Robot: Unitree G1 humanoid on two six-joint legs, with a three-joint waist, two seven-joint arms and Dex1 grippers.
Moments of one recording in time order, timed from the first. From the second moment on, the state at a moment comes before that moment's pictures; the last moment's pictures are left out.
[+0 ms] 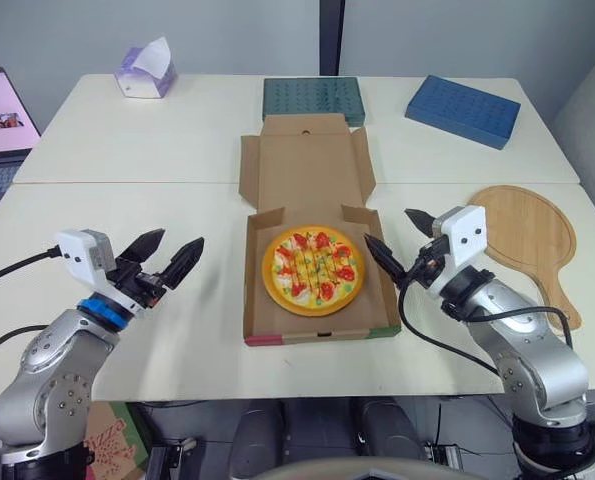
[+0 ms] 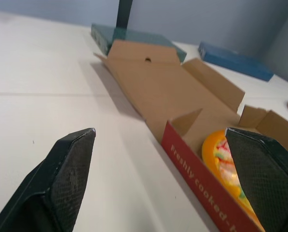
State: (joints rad) left arm 0.09 0.54 0.42 -0.36 -0.78 0.51 -0.53; right arm -0.12 -0.38 0.01 -0.65 0.34 0.68 0.34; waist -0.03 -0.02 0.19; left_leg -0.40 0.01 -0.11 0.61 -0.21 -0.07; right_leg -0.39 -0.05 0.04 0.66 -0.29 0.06
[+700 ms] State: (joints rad) left arm 0.13 0.87 0.29 -0.28 -0.80 0.76 -0.91; right arm -0.17 -0.63 -0.05 -0.58 0.47 0.75 0.59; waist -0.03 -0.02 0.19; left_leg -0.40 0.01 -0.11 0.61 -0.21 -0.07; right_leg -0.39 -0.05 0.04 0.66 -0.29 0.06
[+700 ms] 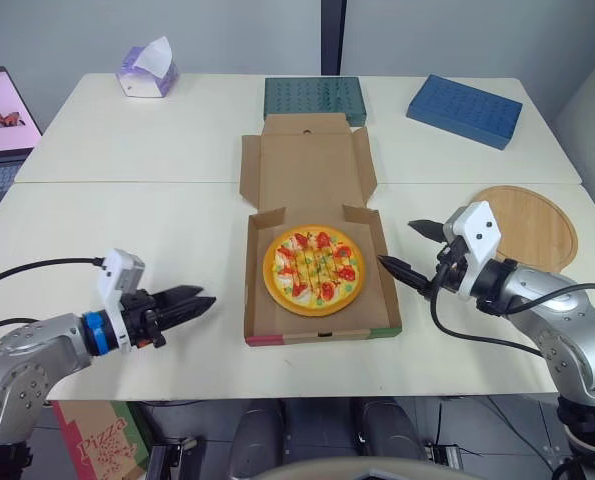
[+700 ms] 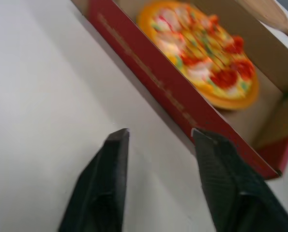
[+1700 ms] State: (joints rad) left arm -0.13 0.66 -0.22 -0.30 -0.58 0.66 -1.11; right arm -0.11 -0.86 -0.09 -0.76 0.64 0.86 0.74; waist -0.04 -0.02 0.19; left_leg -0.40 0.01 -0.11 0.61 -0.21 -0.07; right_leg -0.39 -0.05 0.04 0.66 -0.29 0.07
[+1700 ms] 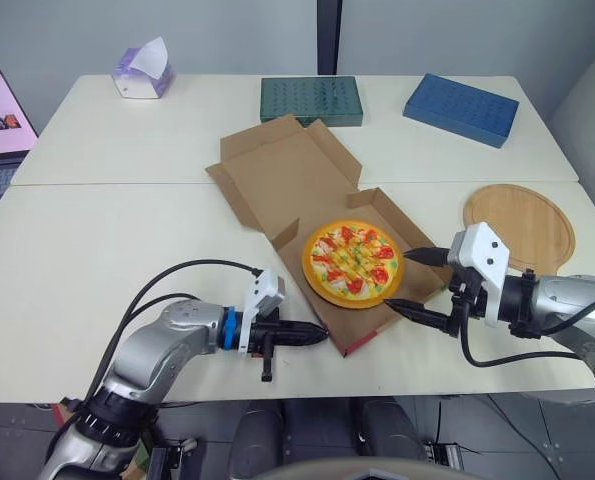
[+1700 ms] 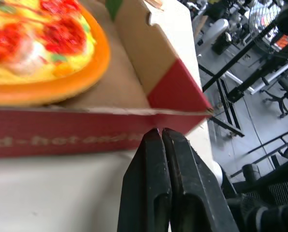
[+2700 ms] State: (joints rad) left arm 0.09 0.98 0.14 -0.36 -0.64 0.55 -1.30; right arm -0.31 -0.64 0.41 -0.81 0.58 1.22 0.44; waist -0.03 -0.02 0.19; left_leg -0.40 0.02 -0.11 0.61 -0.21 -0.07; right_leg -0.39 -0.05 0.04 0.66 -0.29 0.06
